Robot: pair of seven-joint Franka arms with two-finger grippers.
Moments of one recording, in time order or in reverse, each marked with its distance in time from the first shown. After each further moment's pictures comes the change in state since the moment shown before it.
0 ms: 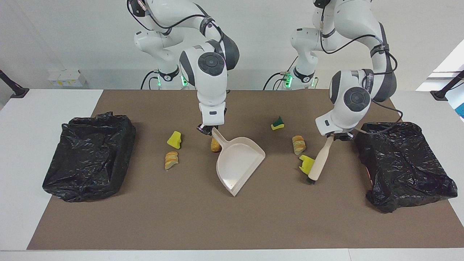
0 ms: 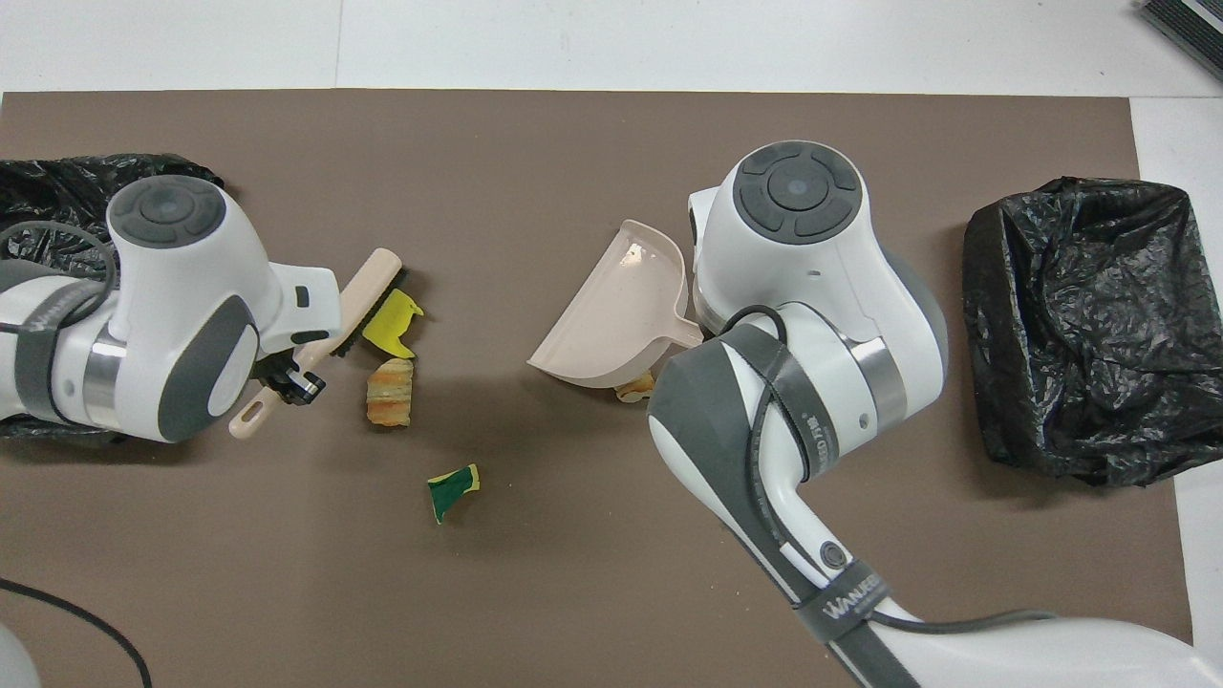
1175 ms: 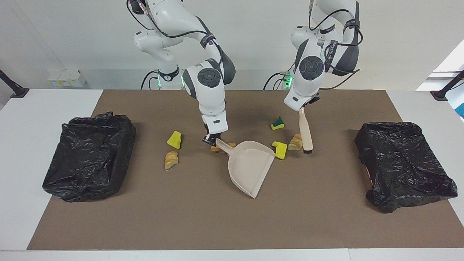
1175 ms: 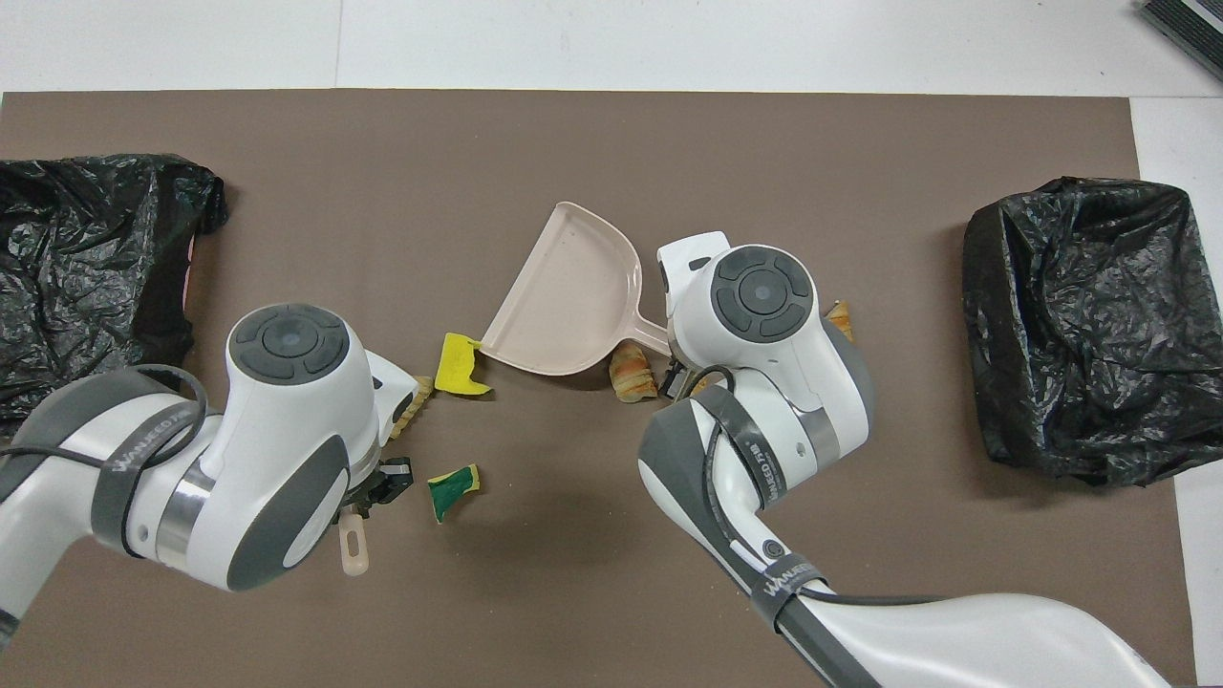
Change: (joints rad) left arm -0.192 -0.221 0.008 -0.229 -0.103 -0.117 -0.986; right arm 0.022 0.021 0.004 -0.269 -0.008 0.462 -0.022
